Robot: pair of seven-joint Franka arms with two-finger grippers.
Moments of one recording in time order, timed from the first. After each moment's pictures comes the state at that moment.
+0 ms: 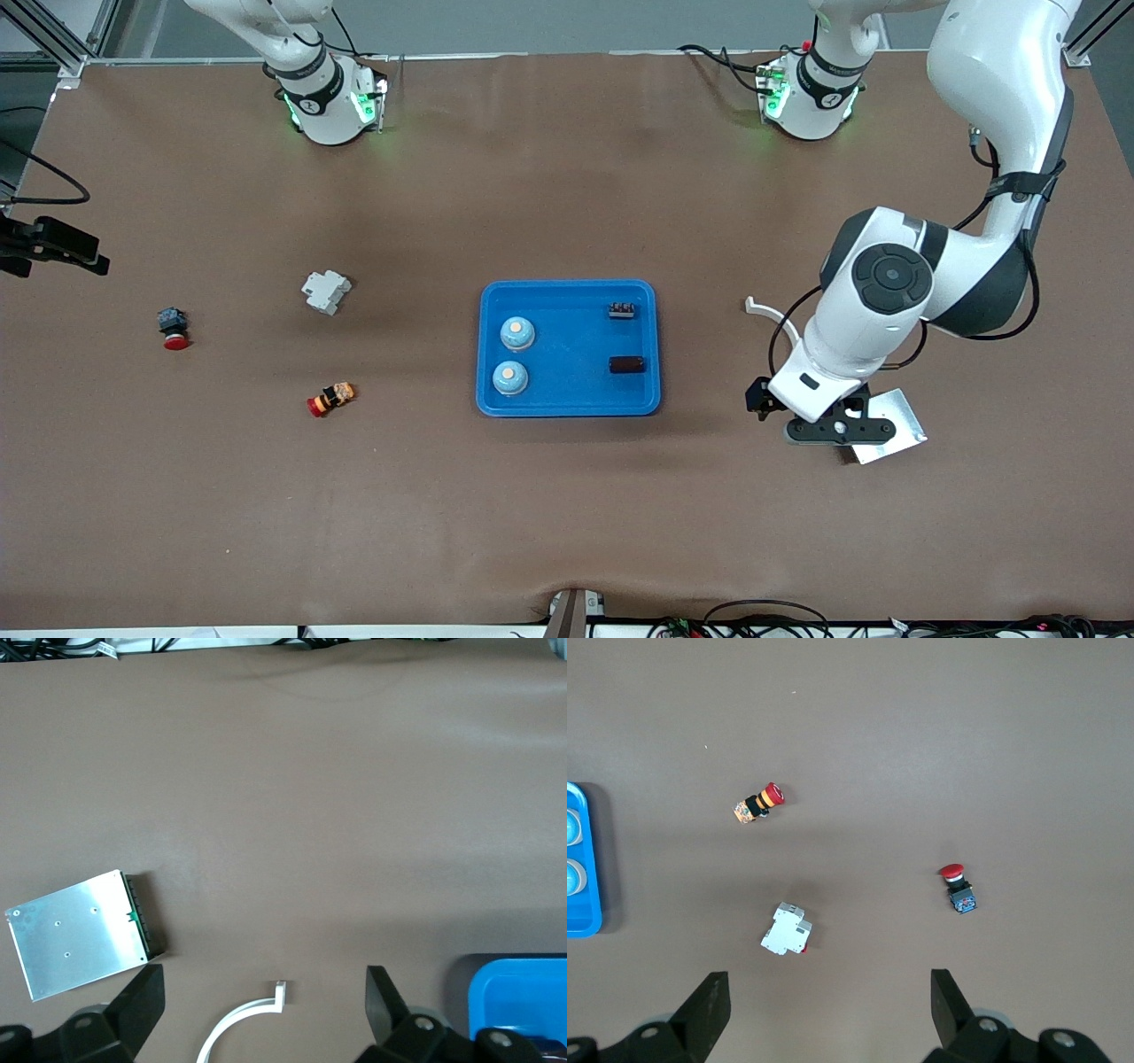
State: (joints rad) left arm 0.05 0.54 -0.46 -1.52 0.41 2.16 -0.51; right arm -0.12 0.10 0.01 -1.48 0.00 1.54 -0.13
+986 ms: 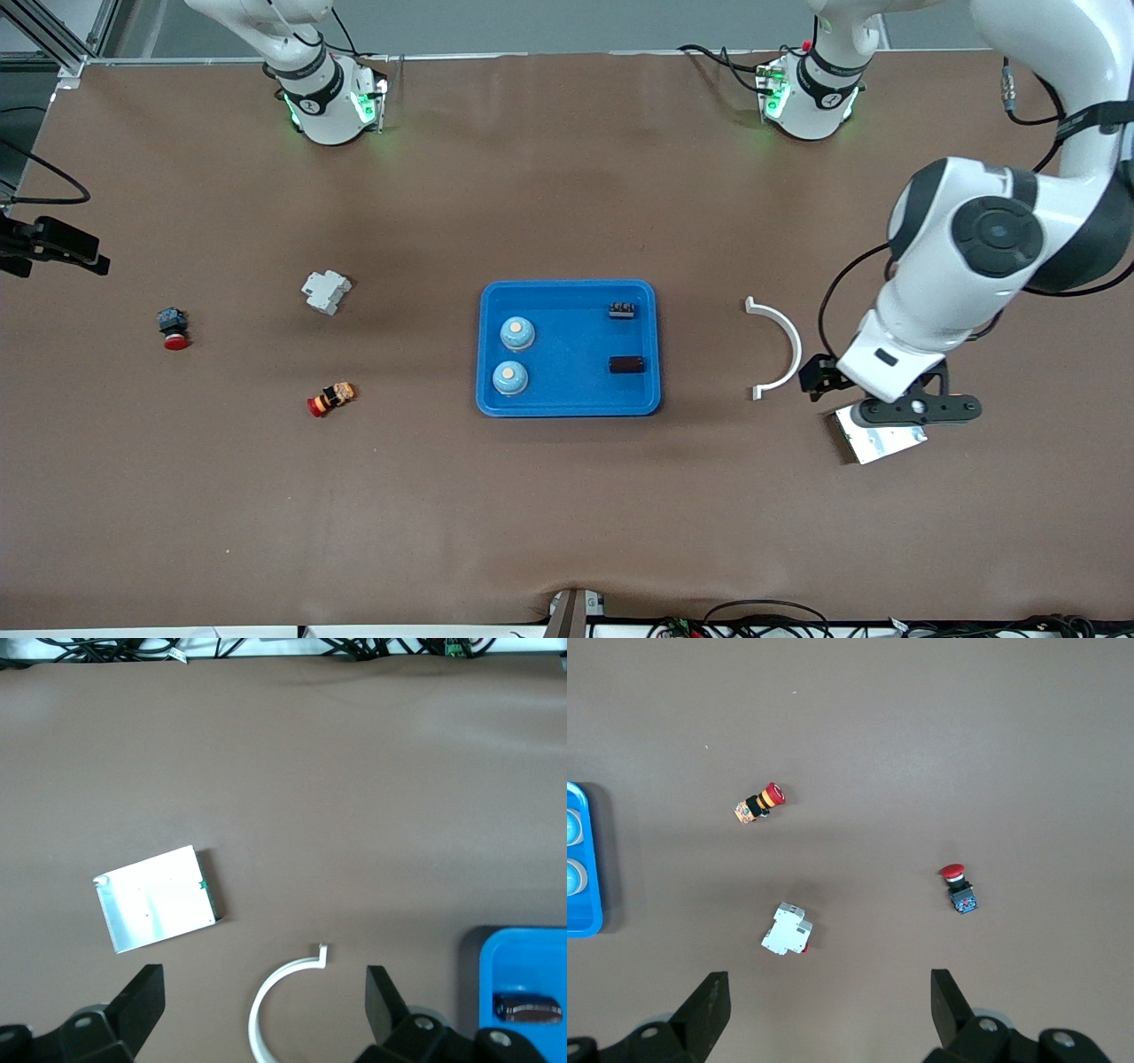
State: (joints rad) left arm 0.07 0.38 -0.38 -1.52 0.24 2.01 -0.35; right arm -0.12 0.10 0.01 -1.48 0.00 1.54 -0.13
